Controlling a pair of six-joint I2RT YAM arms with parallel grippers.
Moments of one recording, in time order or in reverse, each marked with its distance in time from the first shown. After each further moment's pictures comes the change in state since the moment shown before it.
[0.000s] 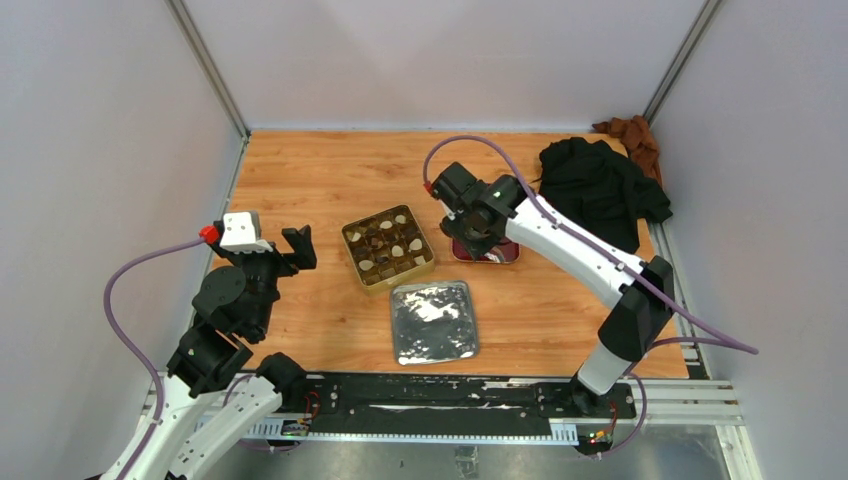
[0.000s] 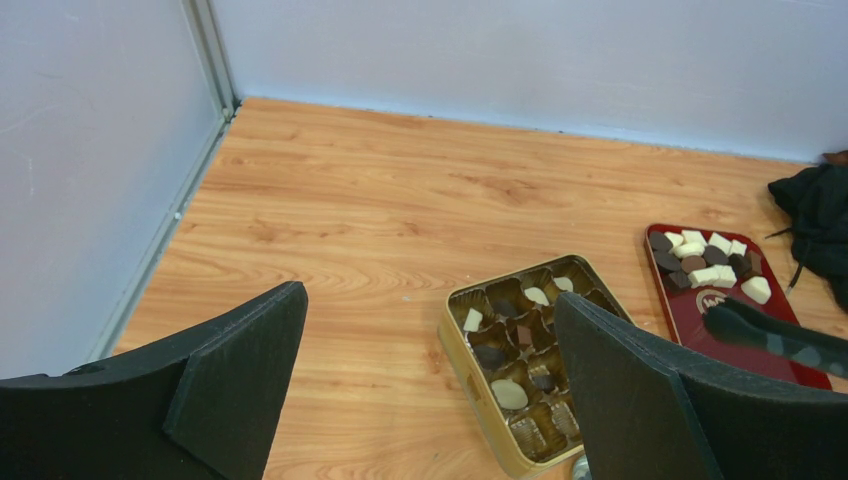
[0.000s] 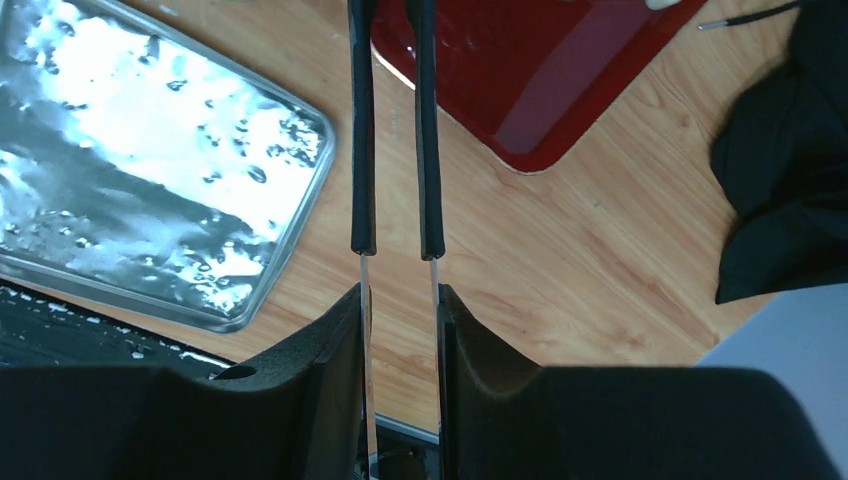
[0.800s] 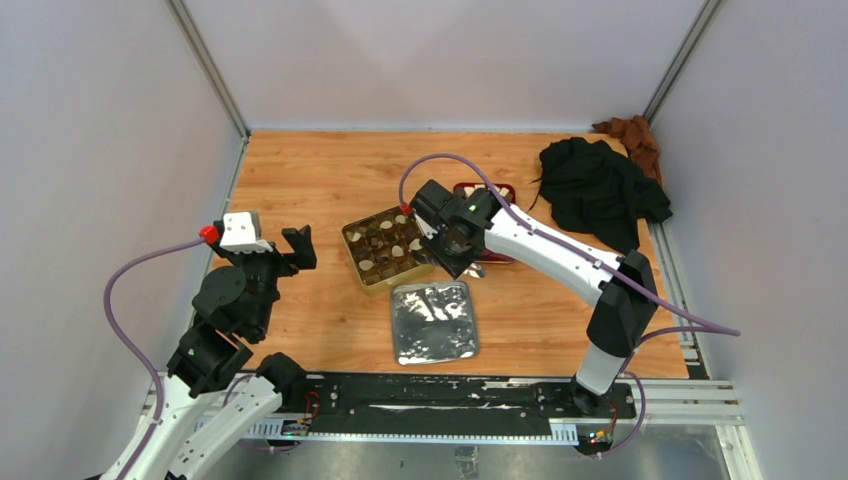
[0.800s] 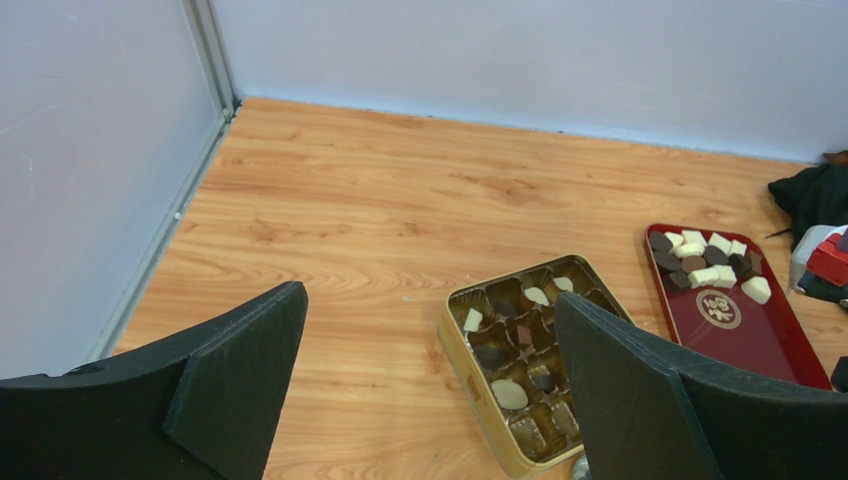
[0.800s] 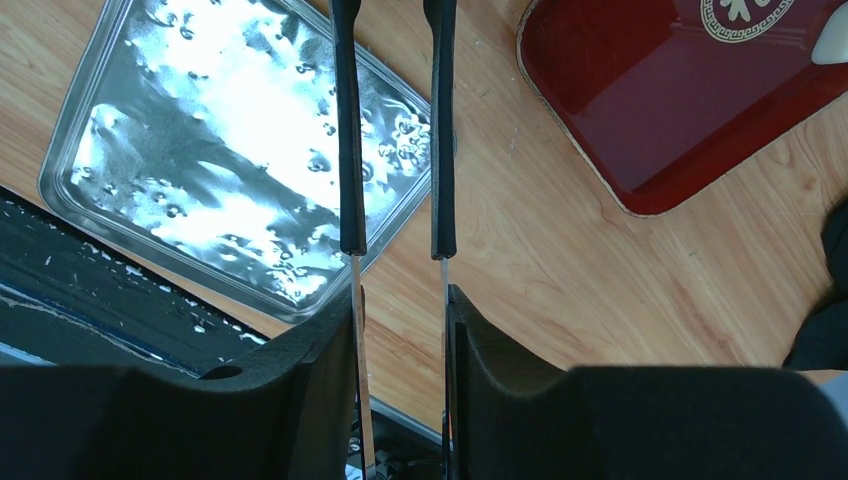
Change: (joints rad) left arm 0.000 0.000 0.000 0.000 0.000 0.000; right arm 0.075 0.060 -0.017 0.043 -0.114 0.004
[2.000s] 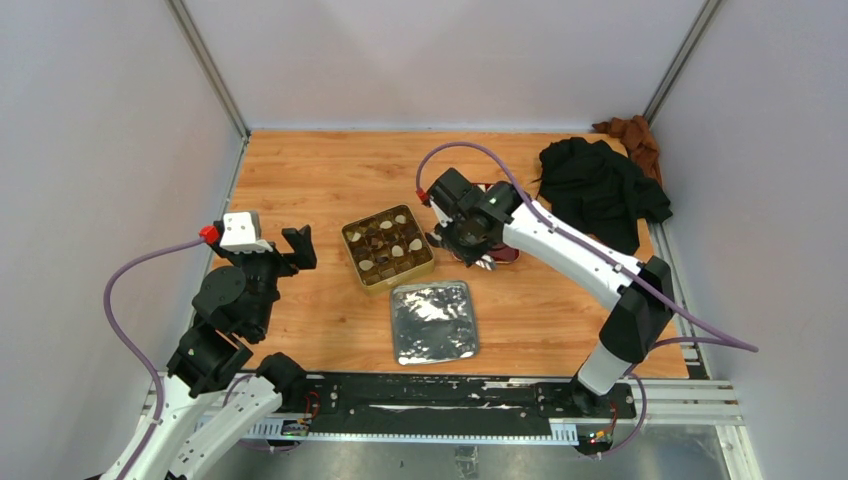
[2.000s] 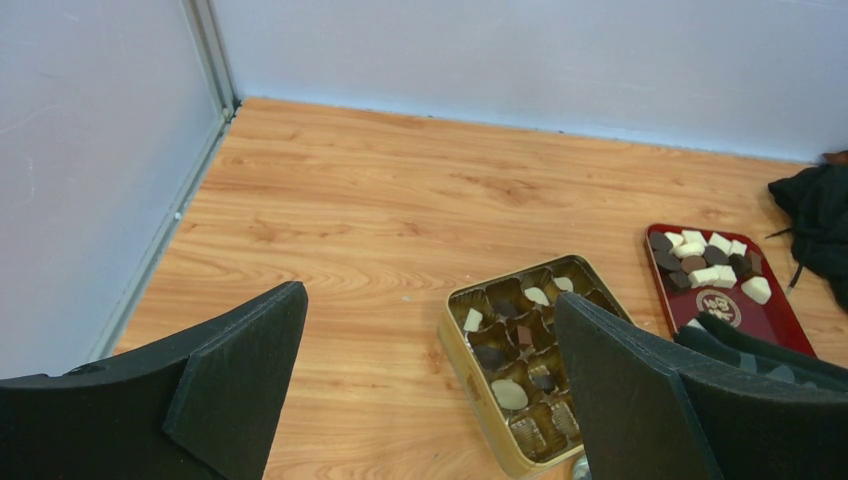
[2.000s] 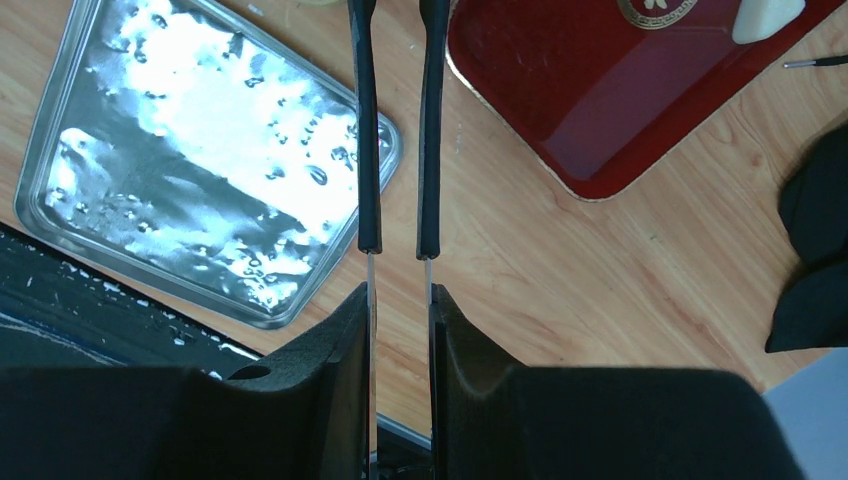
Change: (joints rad) left arm 0.000 0.000 0.000 0.000 0.000 0.000; right arm -0.086 -0.070 -0.024 0.021 0.023 -0.014
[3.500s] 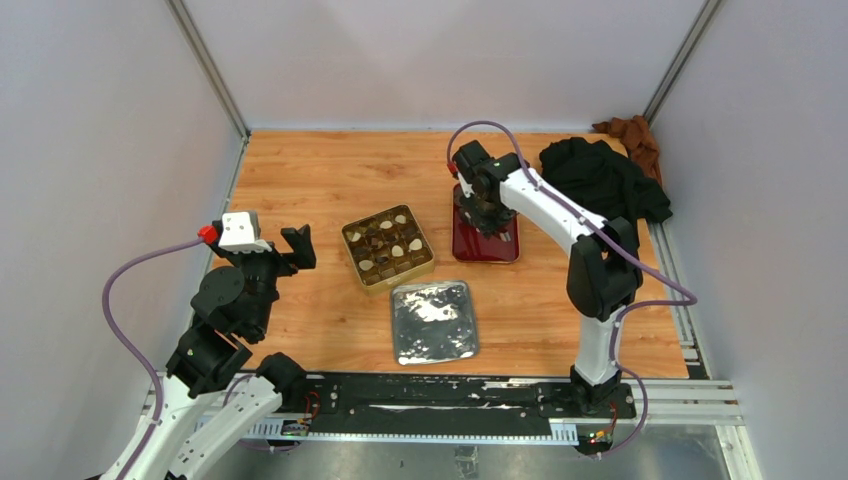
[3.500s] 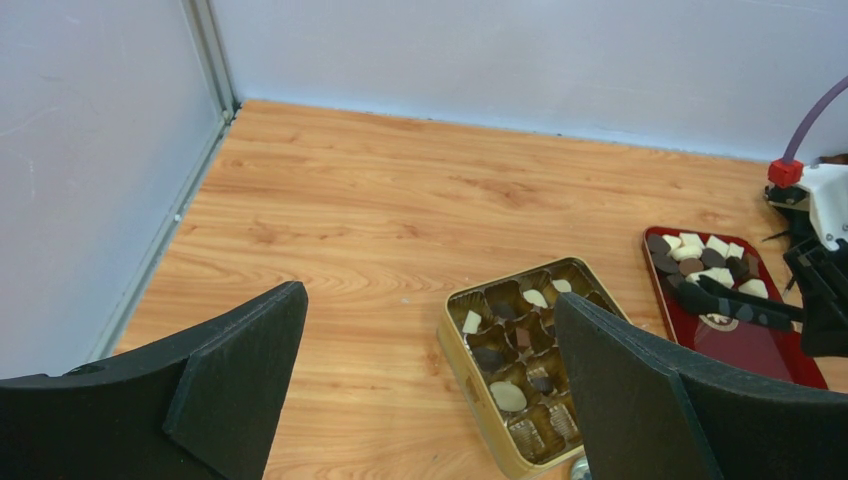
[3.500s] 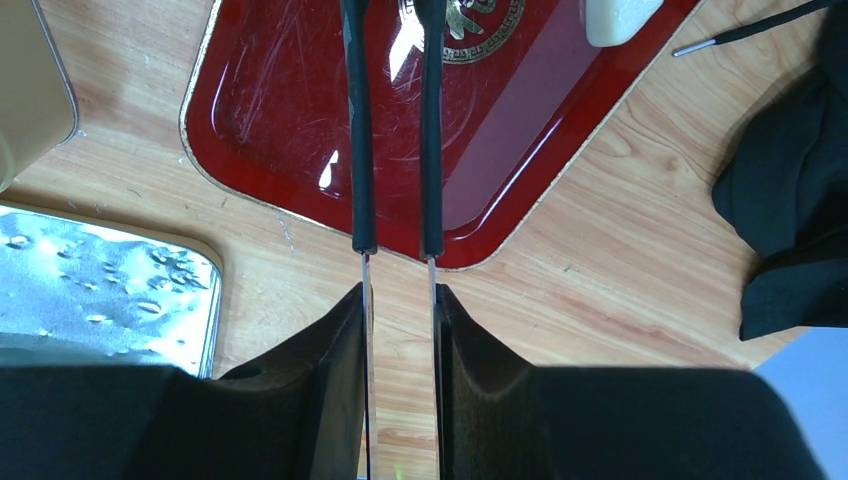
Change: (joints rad) left arm 0.000 0.000 0.005 0.000 0.000 0.000; right arm -0.262 0.272 0.106 0.048 0.025 -0.054
